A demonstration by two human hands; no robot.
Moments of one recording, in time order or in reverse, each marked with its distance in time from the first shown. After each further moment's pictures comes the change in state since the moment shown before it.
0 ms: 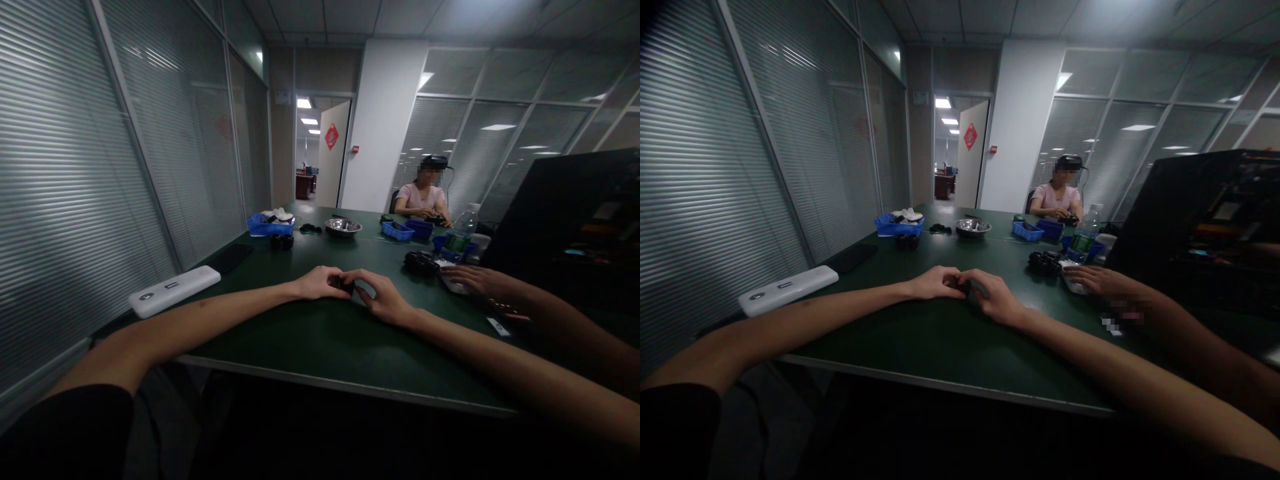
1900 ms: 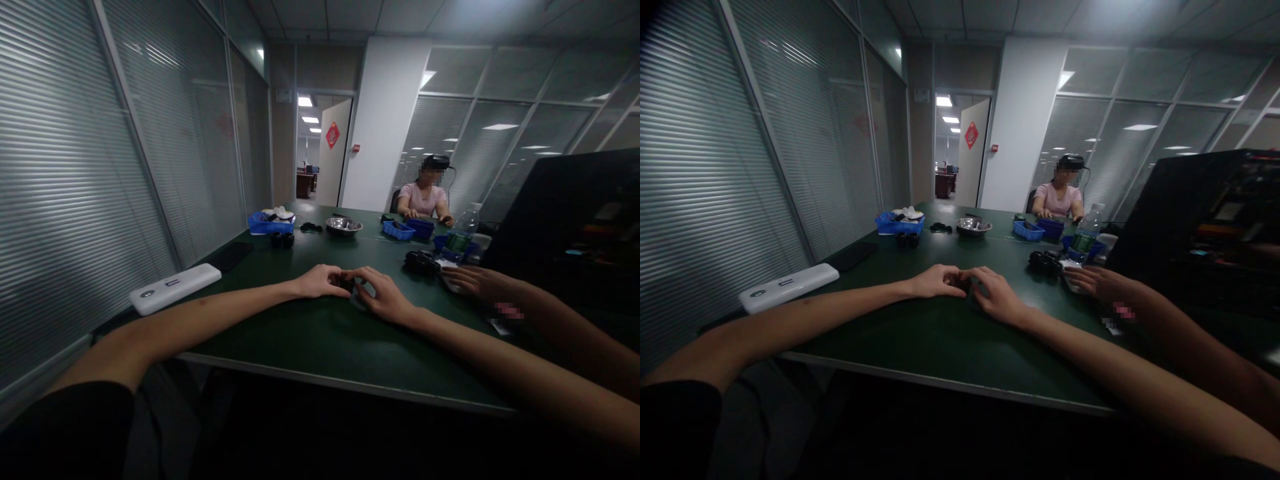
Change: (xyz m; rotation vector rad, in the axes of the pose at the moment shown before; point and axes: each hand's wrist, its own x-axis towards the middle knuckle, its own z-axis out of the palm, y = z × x) left_hand -0.001 0.002 -0.001 0.063 0.032 -0.044; right_hand 0.001 0.001 -0.002 -0.125 0.001 0.015
